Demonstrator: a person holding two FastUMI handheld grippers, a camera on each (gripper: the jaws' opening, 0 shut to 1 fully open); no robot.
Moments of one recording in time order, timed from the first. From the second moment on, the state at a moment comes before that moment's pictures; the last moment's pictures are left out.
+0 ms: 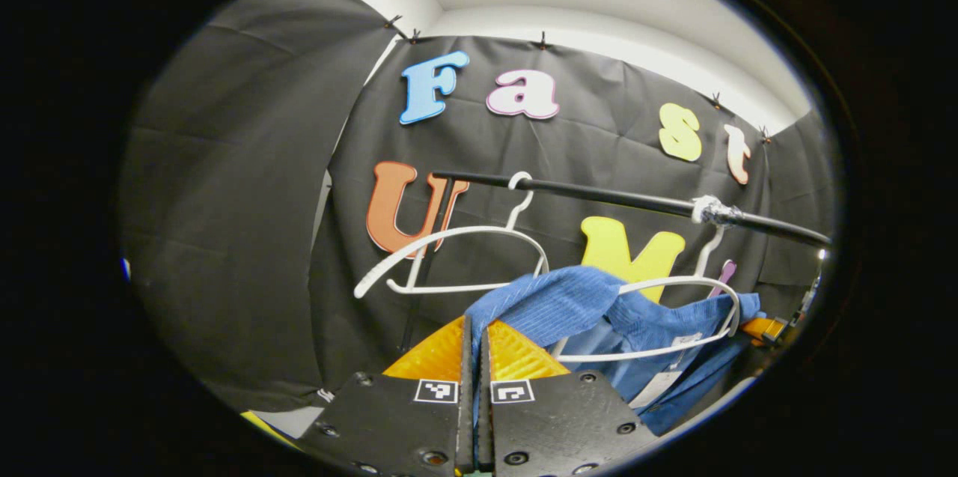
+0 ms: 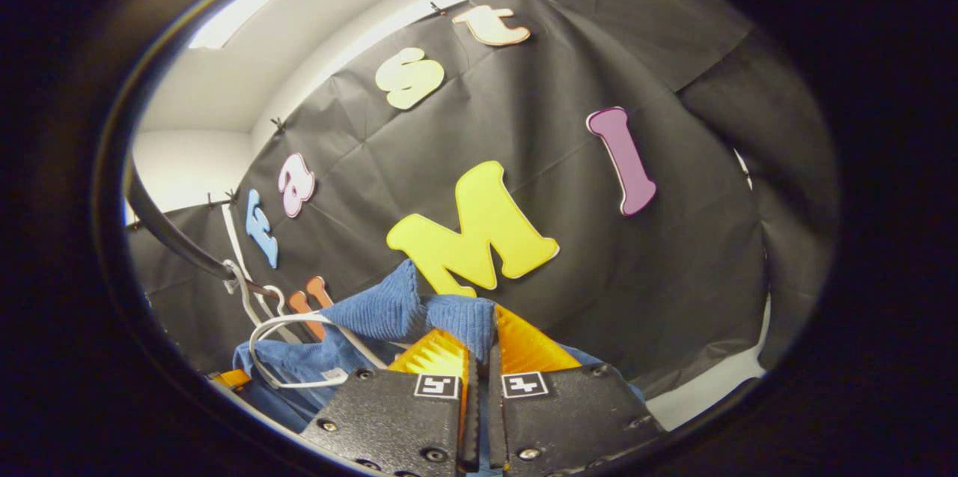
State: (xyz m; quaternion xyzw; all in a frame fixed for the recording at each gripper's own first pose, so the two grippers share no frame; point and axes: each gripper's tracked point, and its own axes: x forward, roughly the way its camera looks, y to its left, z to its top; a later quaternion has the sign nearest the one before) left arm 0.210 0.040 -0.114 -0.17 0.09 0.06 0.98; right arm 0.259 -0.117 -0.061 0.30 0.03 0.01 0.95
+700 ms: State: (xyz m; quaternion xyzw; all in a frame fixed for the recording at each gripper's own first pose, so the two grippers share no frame) left arm 0.217 0.045 -0.163 -0.22 0.14 0.06 0.96; right arm 0.299 -0.107 -0.090 0.31 0.08 0.05 0.94
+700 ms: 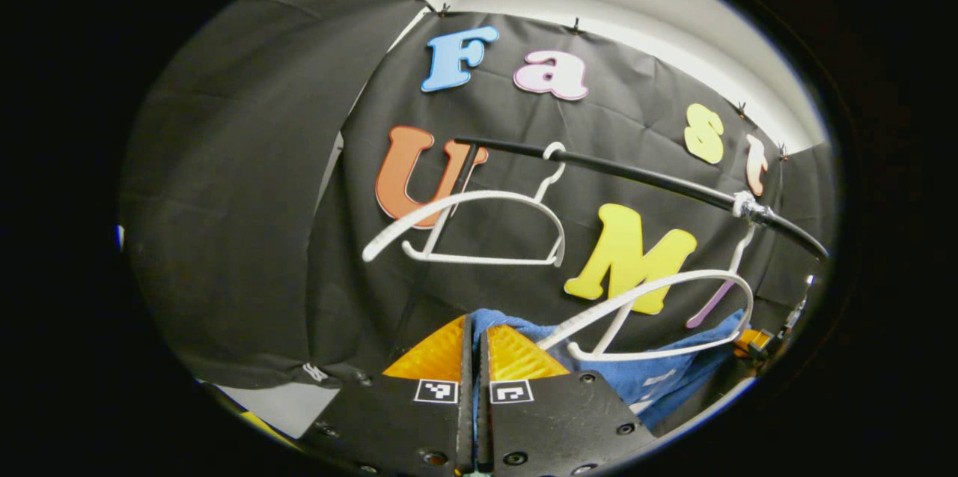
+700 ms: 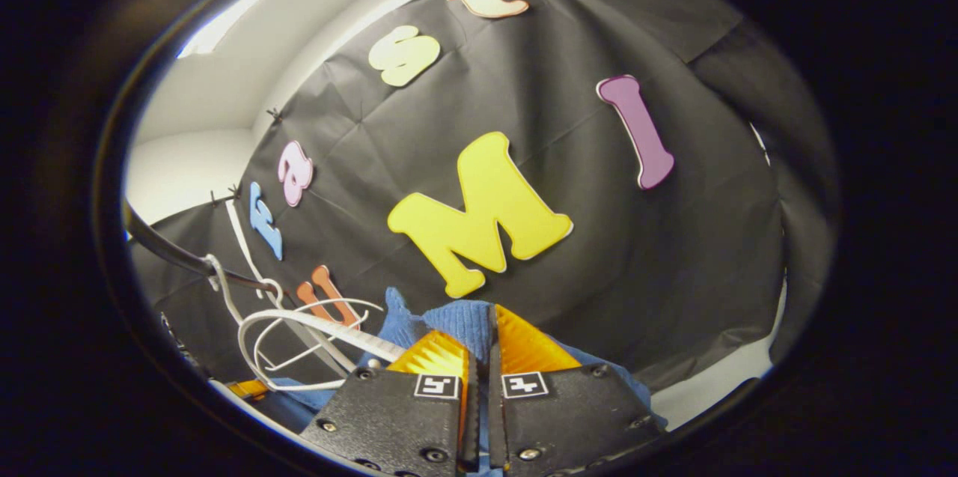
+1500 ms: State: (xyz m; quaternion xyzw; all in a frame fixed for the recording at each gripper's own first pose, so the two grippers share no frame) left arm 0.175 0.040 -0.239 -0.22 0.22 0.07 0.95; right arm 0.267 -0.091 -0.183 0.31 0.16 0.03 0.94
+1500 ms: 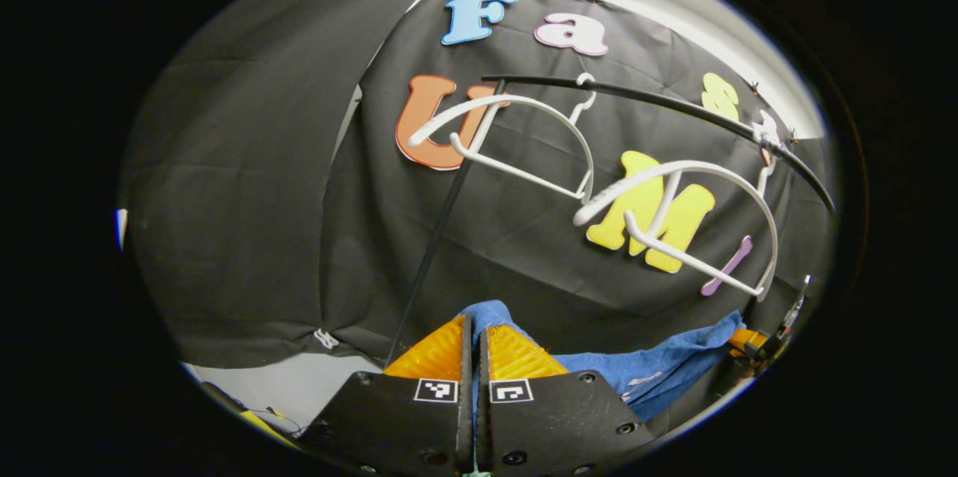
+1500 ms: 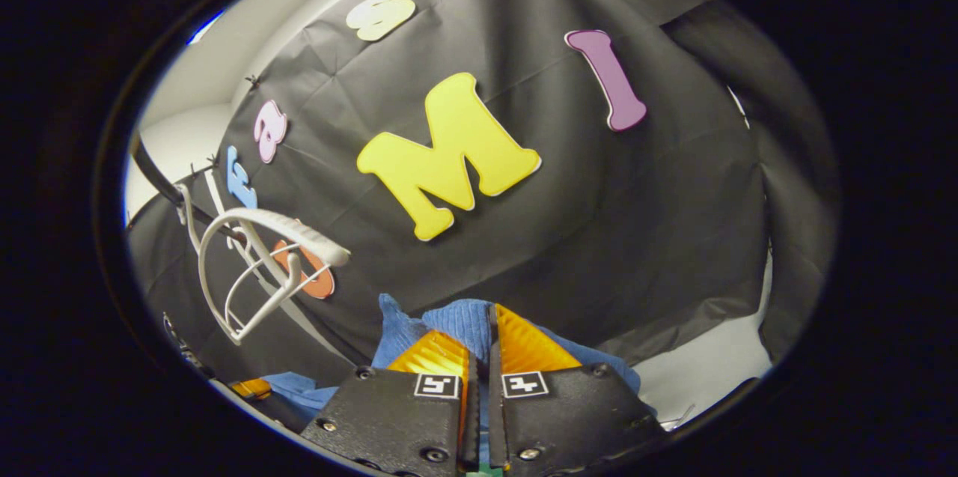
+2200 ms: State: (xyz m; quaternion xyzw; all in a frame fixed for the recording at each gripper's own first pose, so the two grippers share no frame) left arm 0.130 -0.003 -0.224 -0.14 0.23 -0.02 0.96; right arm 0.198 -0.007 -0.211 0.28 0.22 0.09 0.93
